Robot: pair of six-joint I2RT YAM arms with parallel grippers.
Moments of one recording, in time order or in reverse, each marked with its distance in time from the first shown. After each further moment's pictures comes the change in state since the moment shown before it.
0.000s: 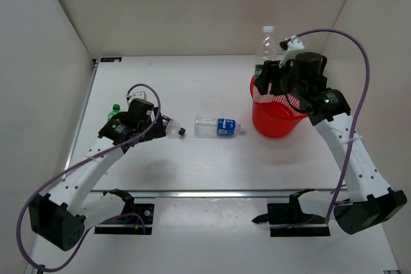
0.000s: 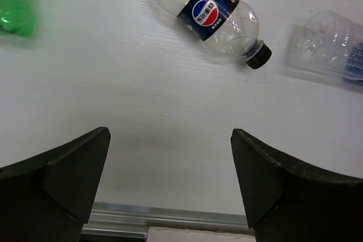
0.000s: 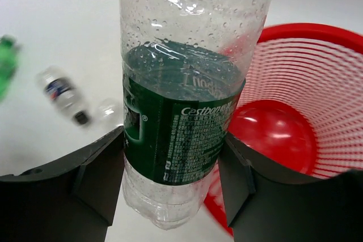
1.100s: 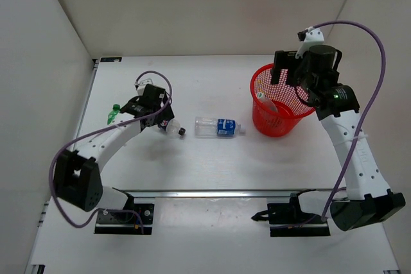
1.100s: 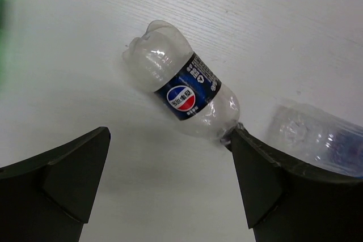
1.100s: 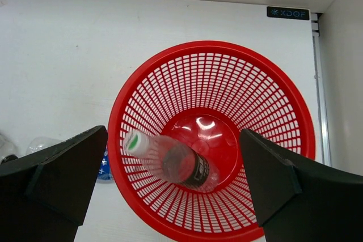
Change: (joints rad) left arm 0.043 0.316 0.083 0.250 -0.042 -0.062; right arm -0.148 0.035 0.069 -0.001 0.206 -0.092
